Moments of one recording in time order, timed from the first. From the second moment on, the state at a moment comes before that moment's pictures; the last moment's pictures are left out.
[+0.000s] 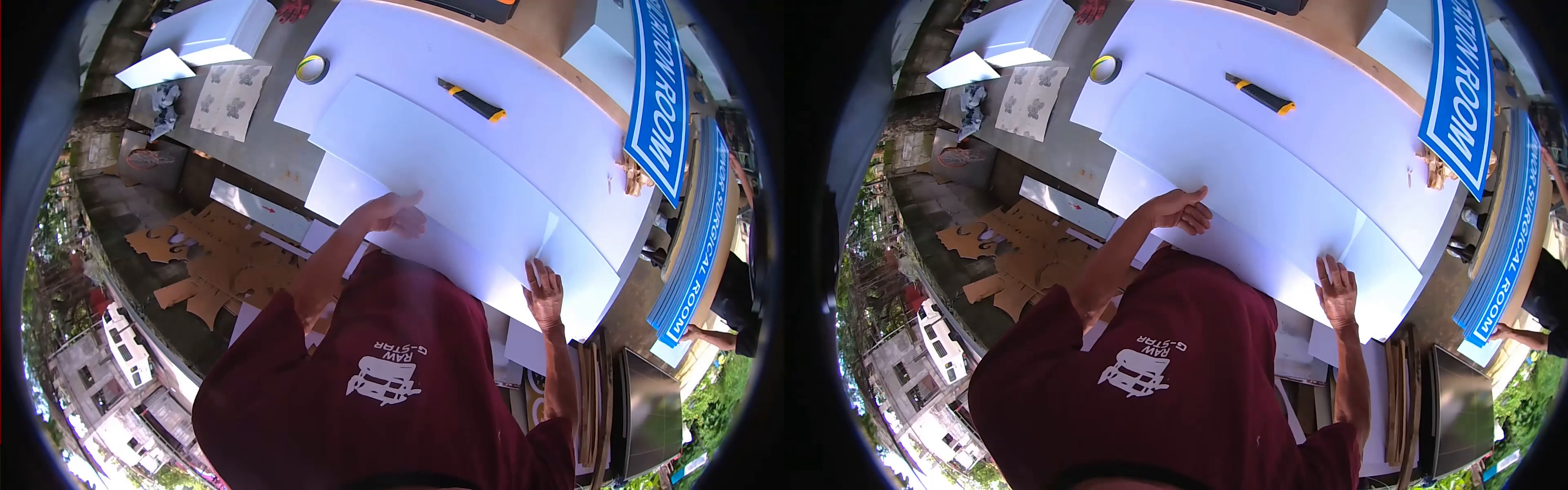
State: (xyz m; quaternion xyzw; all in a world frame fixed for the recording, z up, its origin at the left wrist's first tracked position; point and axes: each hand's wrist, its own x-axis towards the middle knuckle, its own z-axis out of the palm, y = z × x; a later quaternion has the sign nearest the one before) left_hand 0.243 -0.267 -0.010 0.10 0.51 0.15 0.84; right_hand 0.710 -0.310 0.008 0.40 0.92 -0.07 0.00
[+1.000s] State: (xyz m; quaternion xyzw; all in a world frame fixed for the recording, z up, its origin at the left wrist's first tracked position) left_hand 0.067 -0.147 0.052 0.73 0.55 0.39 0.07; right_hand 0.346 -0.056 0.039 0.51 0.77 -0.24 -0.28
